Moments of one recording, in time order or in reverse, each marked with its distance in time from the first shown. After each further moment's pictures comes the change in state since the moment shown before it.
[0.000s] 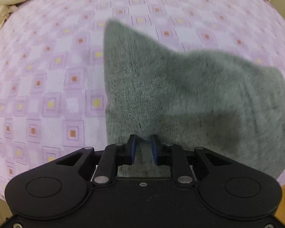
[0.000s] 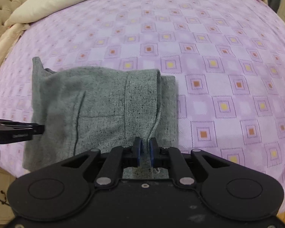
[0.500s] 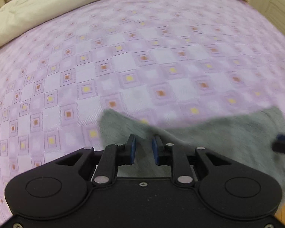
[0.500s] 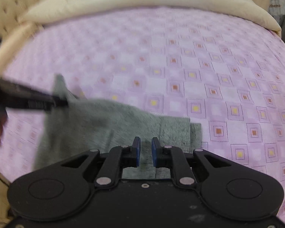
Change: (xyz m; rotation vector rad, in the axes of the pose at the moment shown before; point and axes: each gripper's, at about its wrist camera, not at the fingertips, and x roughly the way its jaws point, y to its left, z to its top) left arm 0.023 0.008 0.089 0.169 -0.088 -0.042; right arm 0.021 0.055 0.038 -0.126 -0.050 -0.063
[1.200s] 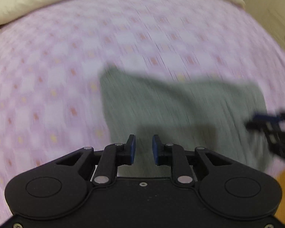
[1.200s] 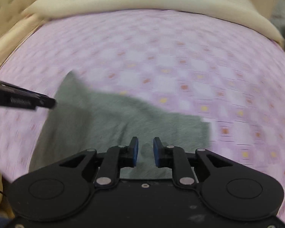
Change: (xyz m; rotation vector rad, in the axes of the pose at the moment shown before) left arm -0.054 -0.012 -0.088 -0.045 0.027 -0.077; right arm -0.027 0.036 -0.029 -0.158 -0.057 0.030
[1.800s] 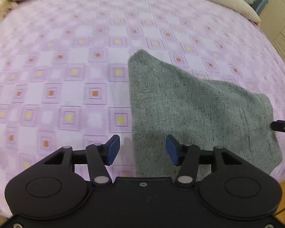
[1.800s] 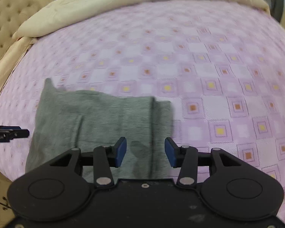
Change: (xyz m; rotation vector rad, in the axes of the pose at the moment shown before) left arm 0.004 0.048 0.001 -0.166 -0.017 -0.044; right arm 0.007 -0.111 -0.024 0.311 0.036 0.101
